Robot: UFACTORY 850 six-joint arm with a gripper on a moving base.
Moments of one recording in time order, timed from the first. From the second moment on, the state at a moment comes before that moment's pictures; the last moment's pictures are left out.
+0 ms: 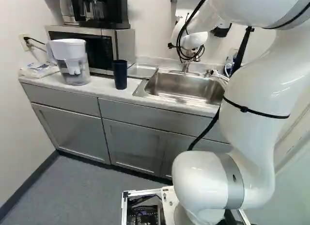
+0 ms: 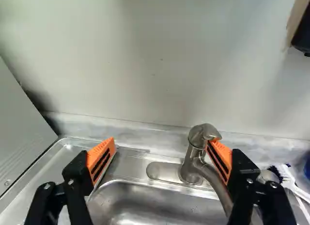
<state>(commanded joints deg) -9.1 -8.9 -66.0 0.0 17.3 0.0</state>
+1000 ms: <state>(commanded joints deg) -8.5 -8.4 -65.4 0.0 20.2 0.0</state>
